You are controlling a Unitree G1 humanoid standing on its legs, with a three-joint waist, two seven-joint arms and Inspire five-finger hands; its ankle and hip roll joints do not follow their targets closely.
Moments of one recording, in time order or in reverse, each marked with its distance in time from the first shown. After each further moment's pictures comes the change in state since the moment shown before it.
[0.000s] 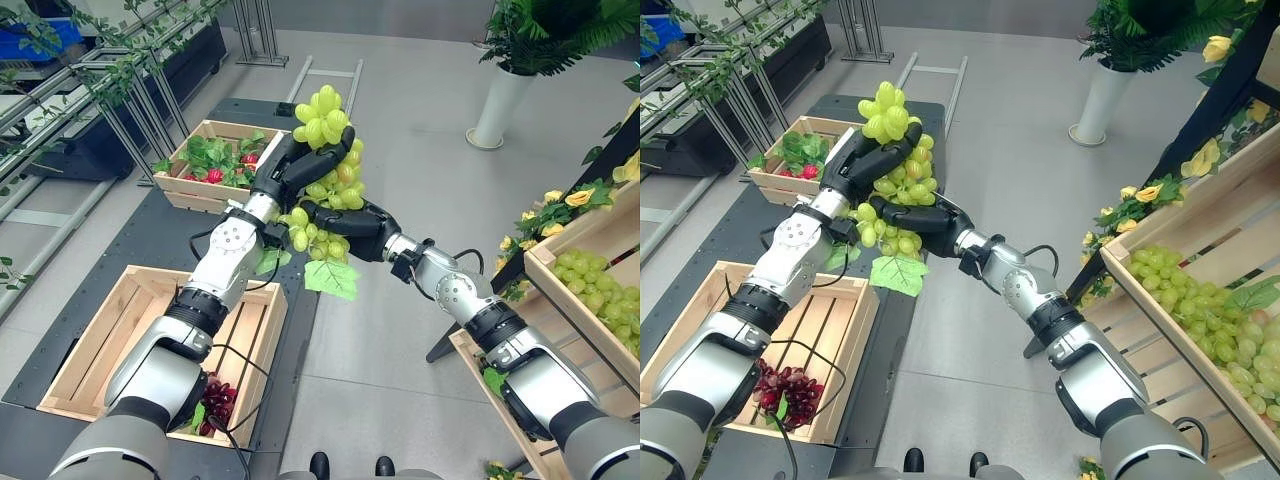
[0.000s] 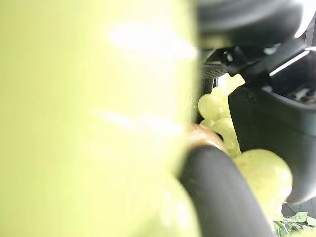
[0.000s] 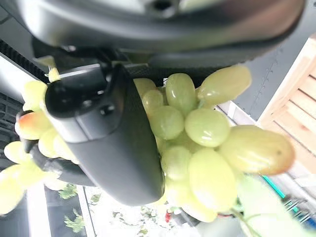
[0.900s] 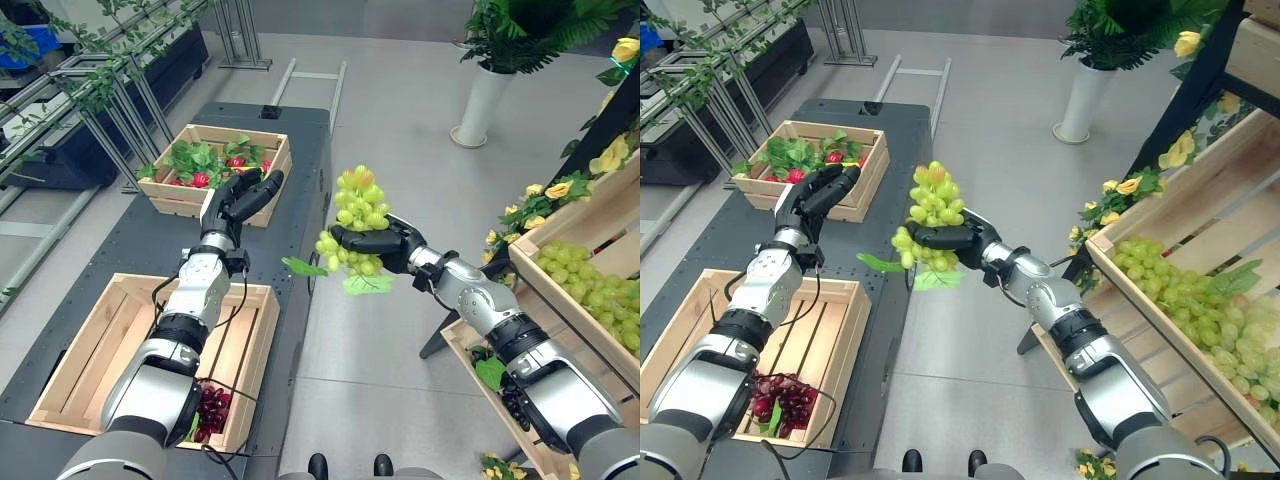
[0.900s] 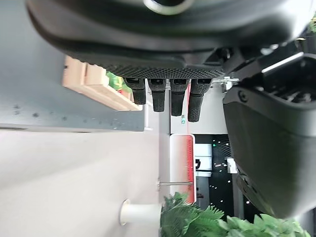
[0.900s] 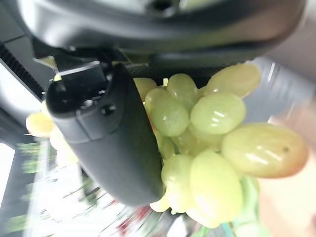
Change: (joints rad) left arm 0.152 -0.002 0.183 0.231 0.020 0.068 0.126; right arm 0.100 -0.150 -0.042 -0.001 -0.394 -0.003 -0.097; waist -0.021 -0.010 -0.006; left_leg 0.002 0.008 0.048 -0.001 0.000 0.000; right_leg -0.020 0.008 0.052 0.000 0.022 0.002
